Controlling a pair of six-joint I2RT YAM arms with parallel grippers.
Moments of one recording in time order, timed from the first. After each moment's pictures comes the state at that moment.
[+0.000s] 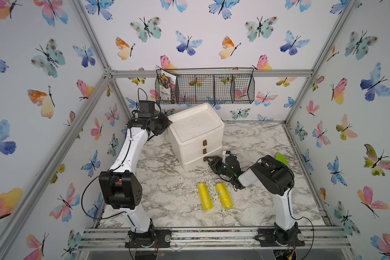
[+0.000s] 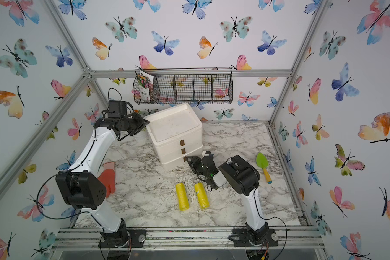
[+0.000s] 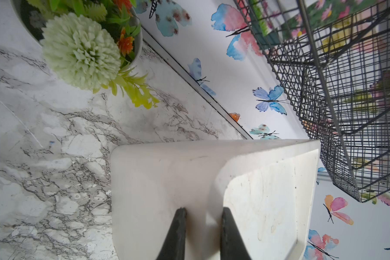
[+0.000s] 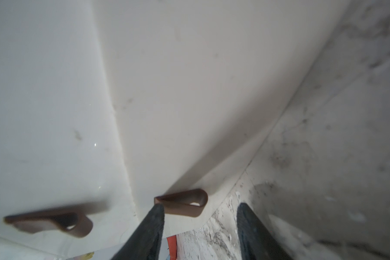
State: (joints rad) left arm -0.09 1.74 1.75 -0.74 0.29 -0.84; right arm 0.67 2.13 0.82 1.03 -0.21 1.39
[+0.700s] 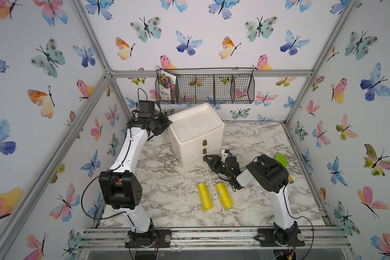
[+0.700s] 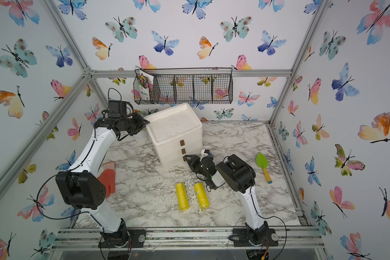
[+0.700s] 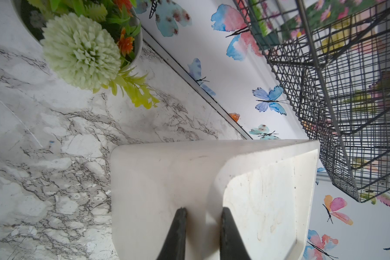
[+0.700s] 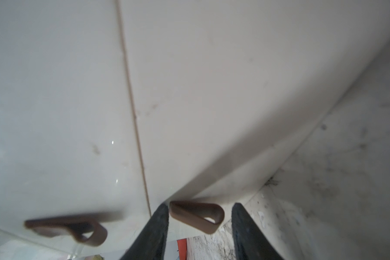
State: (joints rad) left arm -0.09 1.74 1.75 -0.74 0.29 -0.84; right arm 0.67 2.19 0.85 1.16 -0.21 1.41
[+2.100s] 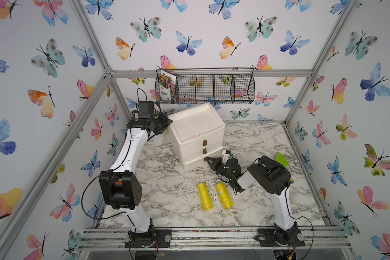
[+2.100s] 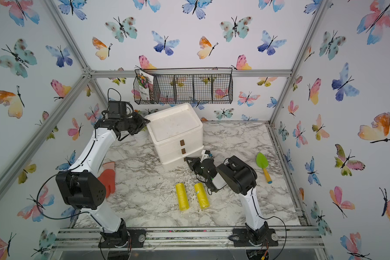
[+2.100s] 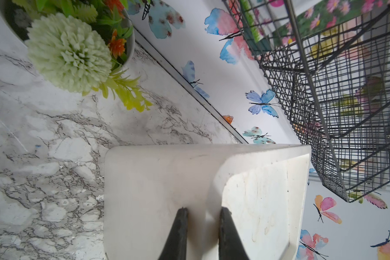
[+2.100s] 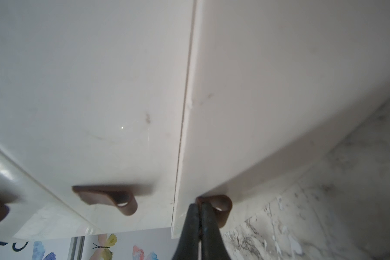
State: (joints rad) left arm -0.09 1.73 1.73 -0.68 0.31 -0.87; right arm 0.69 2.13 0.76 1.22 -0.17 1.41
